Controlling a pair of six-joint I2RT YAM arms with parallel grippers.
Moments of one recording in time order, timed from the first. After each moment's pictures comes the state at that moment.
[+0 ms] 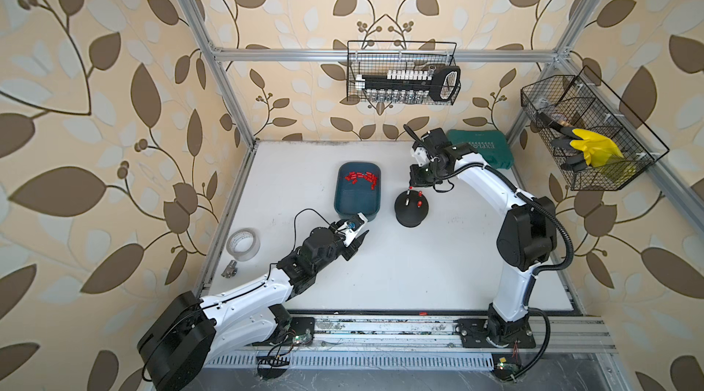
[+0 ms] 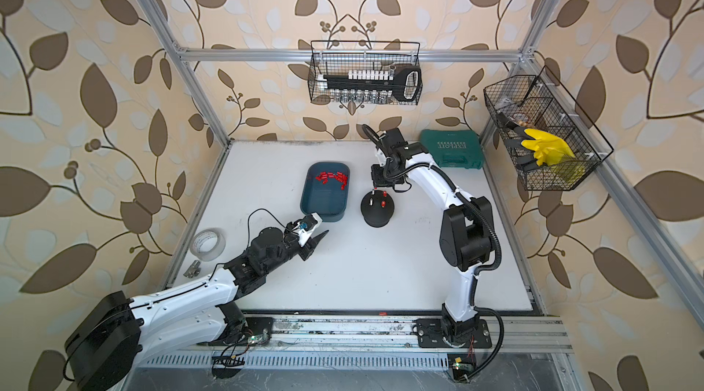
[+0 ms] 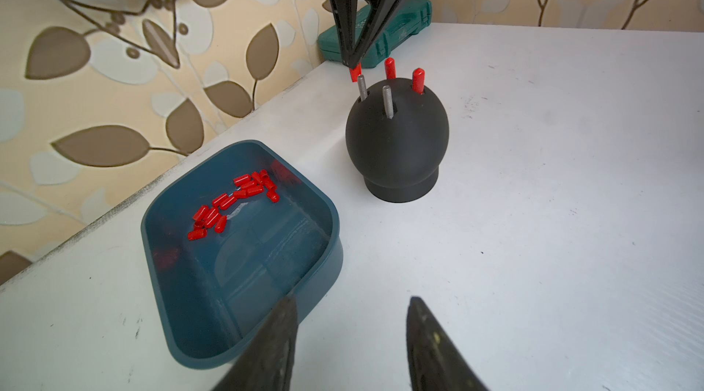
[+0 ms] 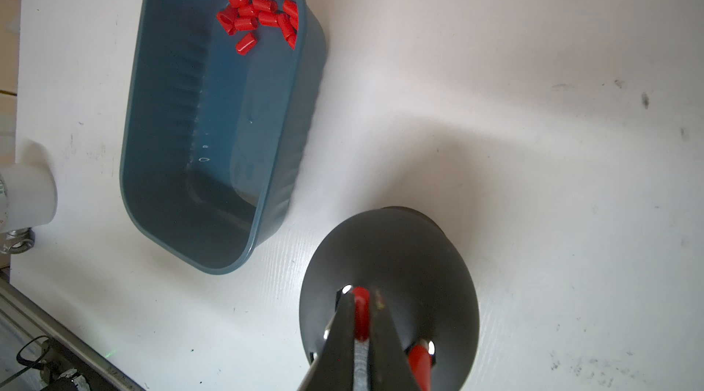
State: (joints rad) left arm -0.72 1.00 0.33 0.40 0.00 0.23; right arm 0.34 1.92 1.73 -0.93 -0.20 0.24
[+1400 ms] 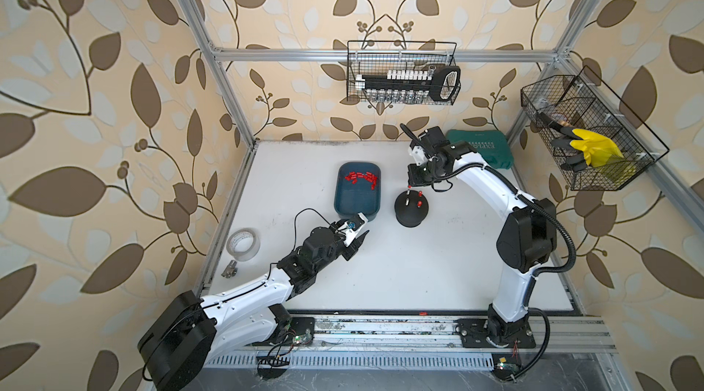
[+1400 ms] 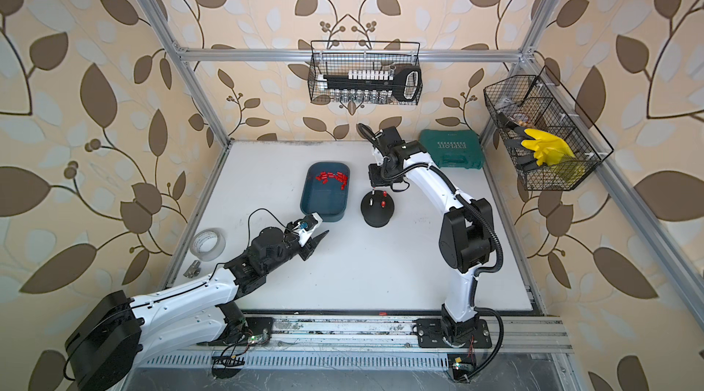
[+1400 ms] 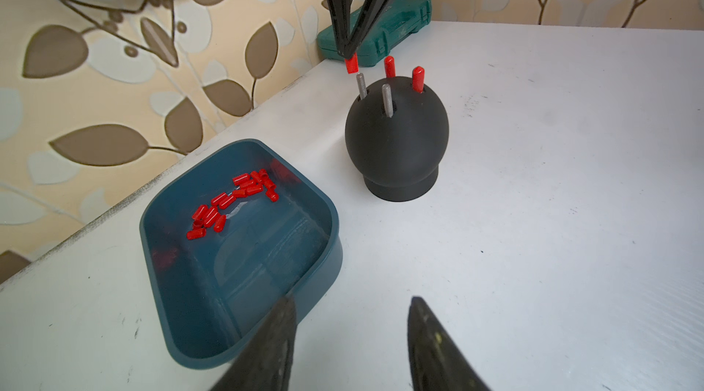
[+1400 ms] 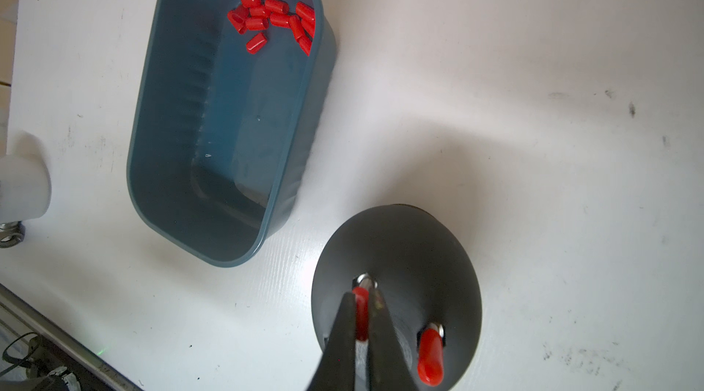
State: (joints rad) left arm -0.72 1.01 0.33 0.39 0.00 0.23; right arm 0.37 1.91 1.76 -0.96 -0.16 0.23
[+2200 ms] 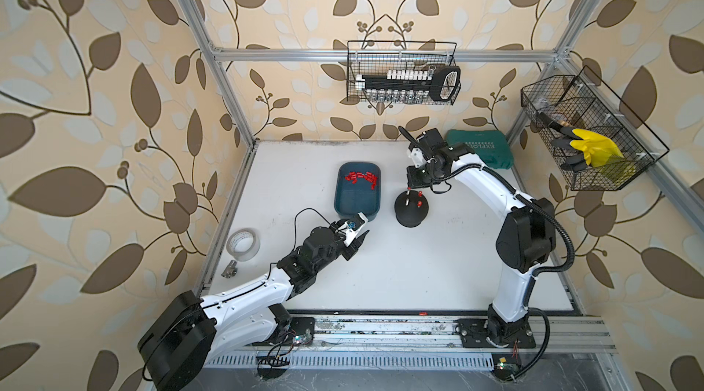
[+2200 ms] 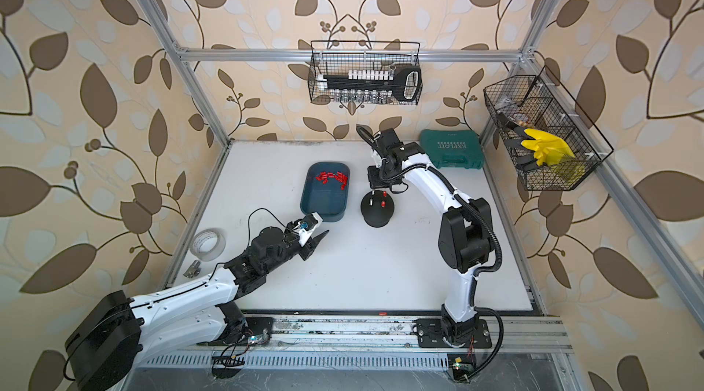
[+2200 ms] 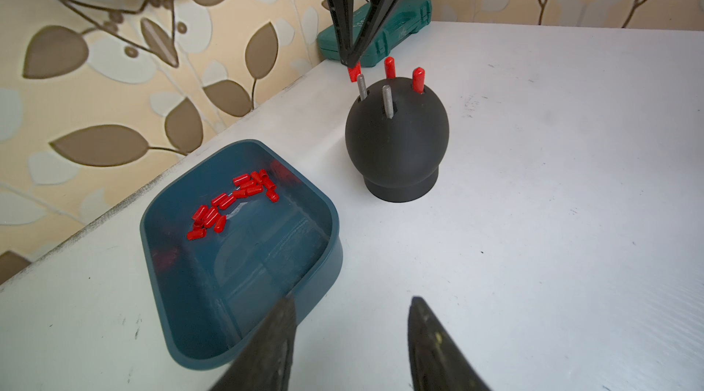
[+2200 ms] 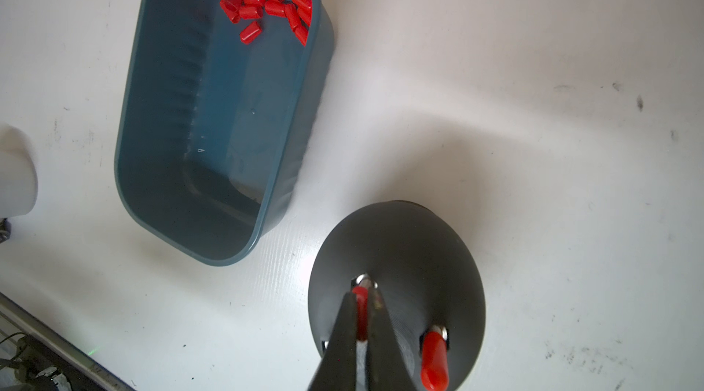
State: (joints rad) left arm -0.72 1.01 0.33 0.39 0.00 0.23; right arm 0.38 1.91 1.75 -0.96 -0.15 0.23
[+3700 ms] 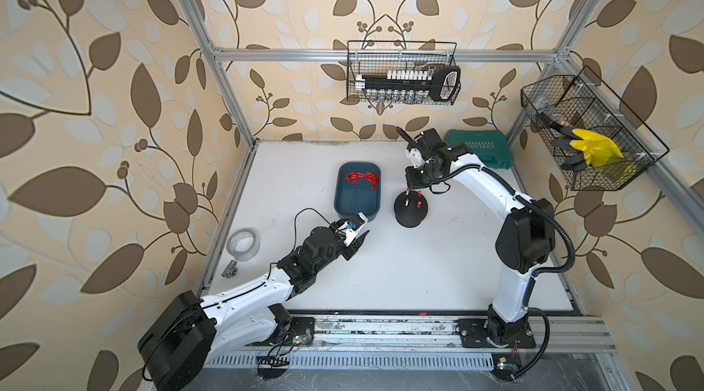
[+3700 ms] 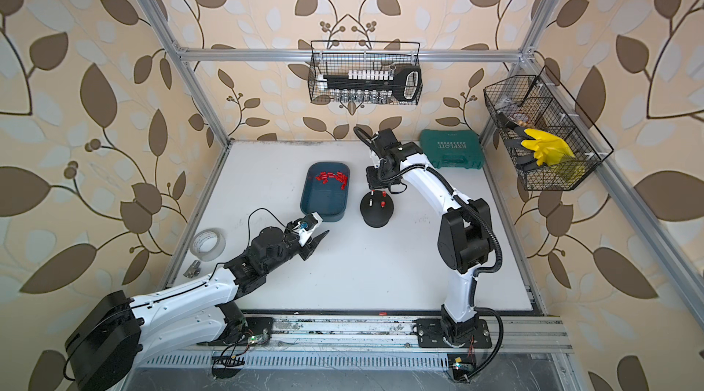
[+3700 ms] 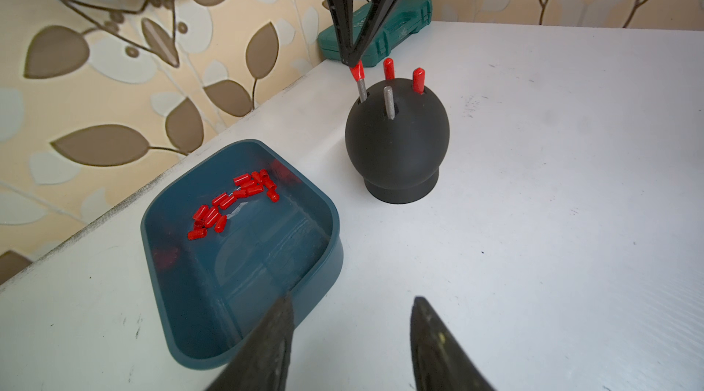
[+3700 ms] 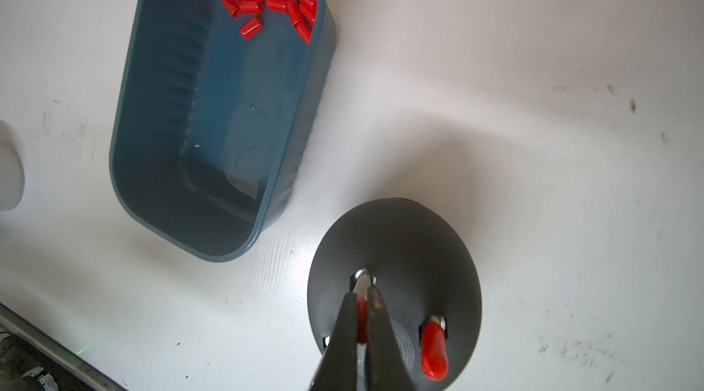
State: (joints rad) left arm -0.72 1.01 0.33 0.39 0.00 0.23; right arm 0.40 1.91 1.76 -0.97 -0.12 0.23
